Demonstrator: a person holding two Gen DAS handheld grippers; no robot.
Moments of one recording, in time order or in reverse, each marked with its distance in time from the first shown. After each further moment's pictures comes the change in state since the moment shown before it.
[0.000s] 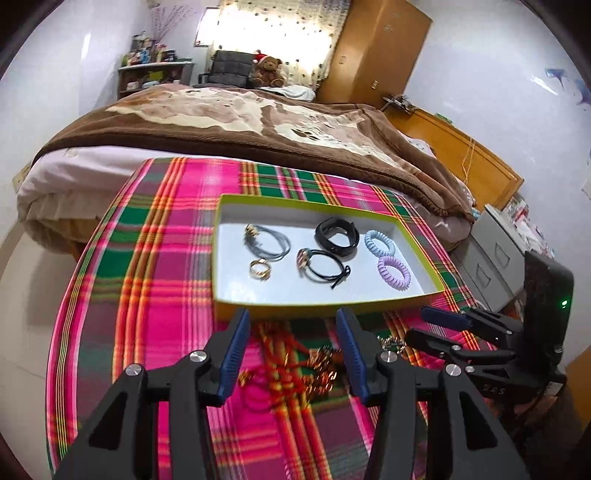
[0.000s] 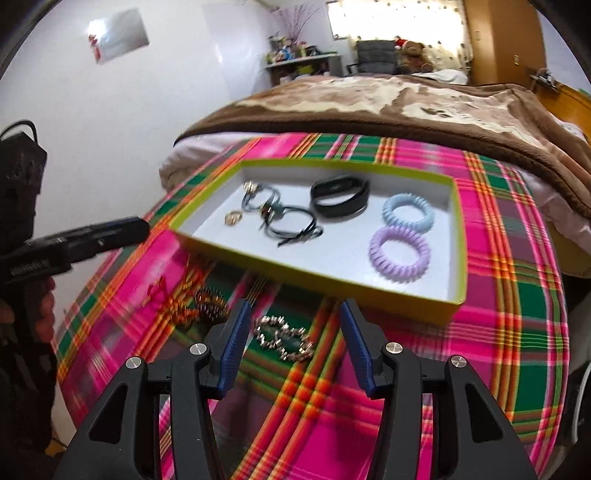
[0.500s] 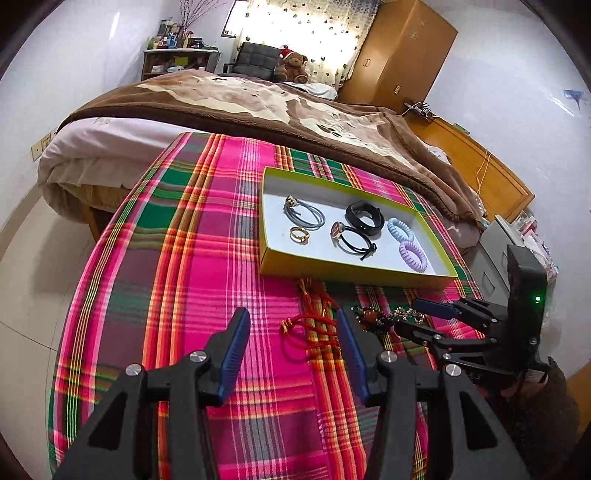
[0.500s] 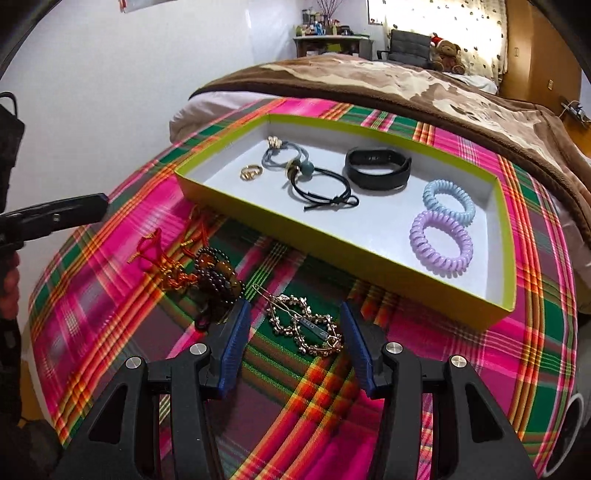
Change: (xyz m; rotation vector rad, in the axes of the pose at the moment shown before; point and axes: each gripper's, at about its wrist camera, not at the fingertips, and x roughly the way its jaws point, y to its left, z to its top) left arm -0.019 0.032 -0.034 -0.083 0.012 0.030; right arm 0.036 0.022 -0.010 -0.139 0.104 -0.022
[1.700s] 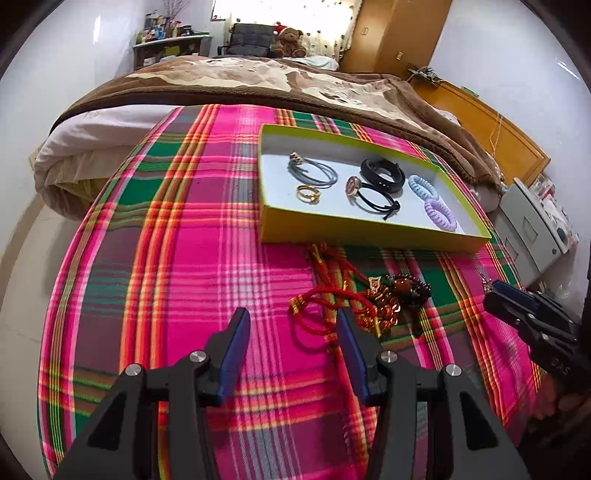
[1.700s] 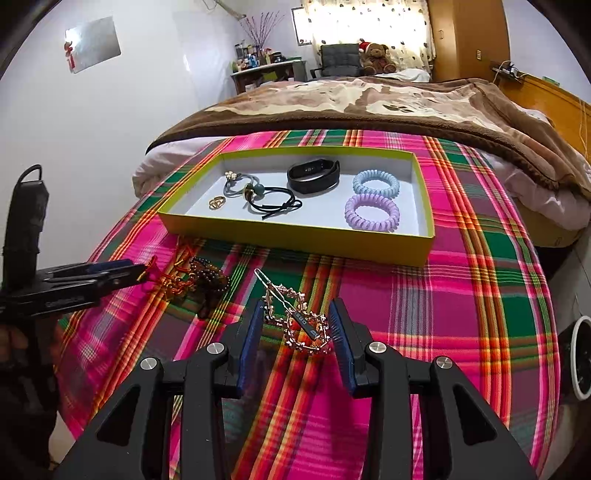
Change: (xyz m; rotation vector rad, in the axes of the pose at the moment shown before) left arm 0.043 -0.009 -0.011 0.087 0.102 0.073; right arm -0.057 -0.004 -0.034 0.241 -0.141 -0.106
